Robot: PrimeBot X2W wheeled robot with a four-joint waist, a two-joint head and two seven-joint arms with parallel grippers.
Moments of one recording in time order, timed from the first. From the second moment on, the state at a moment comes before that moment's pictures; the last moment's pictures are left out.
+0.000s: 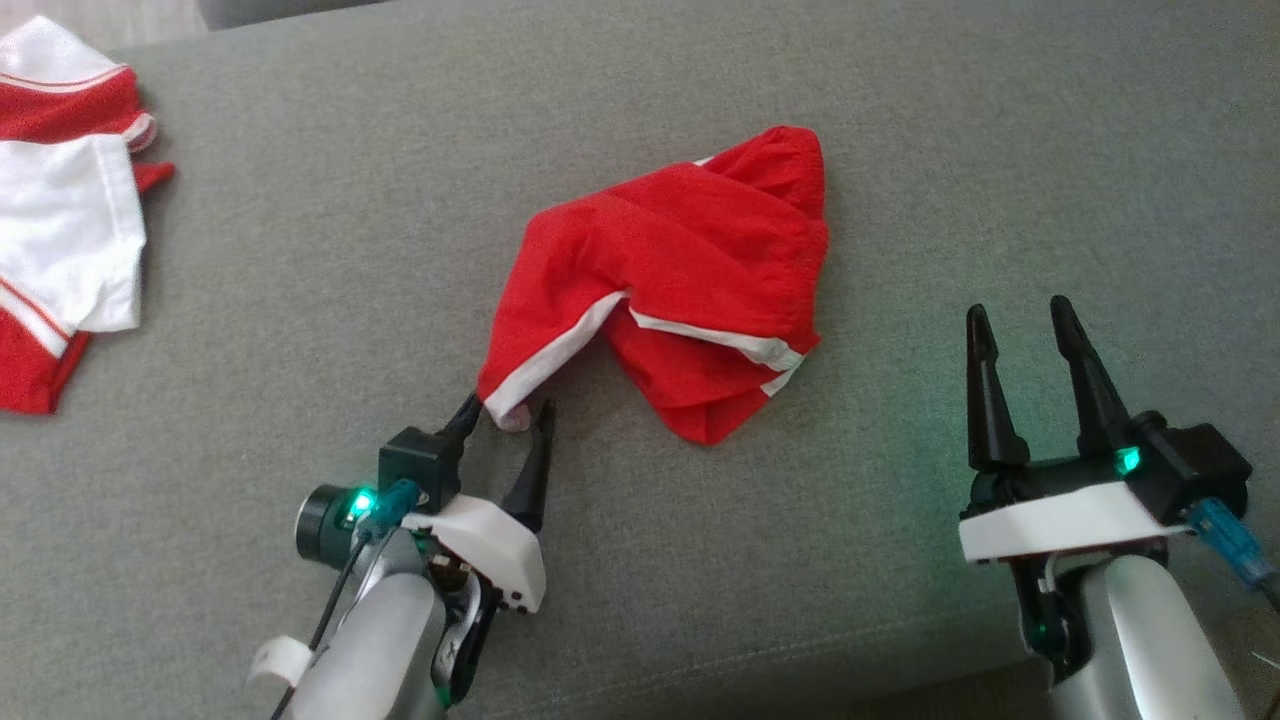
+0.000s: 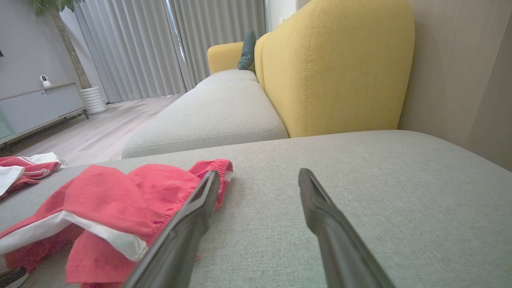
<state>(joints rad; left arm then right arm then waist) -0.29 0.05 -0.45 0.56 -0.24 0.02 -0.25 -0.14 -0.05 0.05 0.19 0.15 0.12 -0.25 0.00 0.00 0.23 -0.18</state>
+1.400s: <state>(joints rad) -0.19 0.22 -0.41 0.51 -0.11 0.19 -0.25 -0.13 -0.05 0.00 0.20 0.12 0.12 -0.25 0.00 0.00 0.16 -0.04</state>
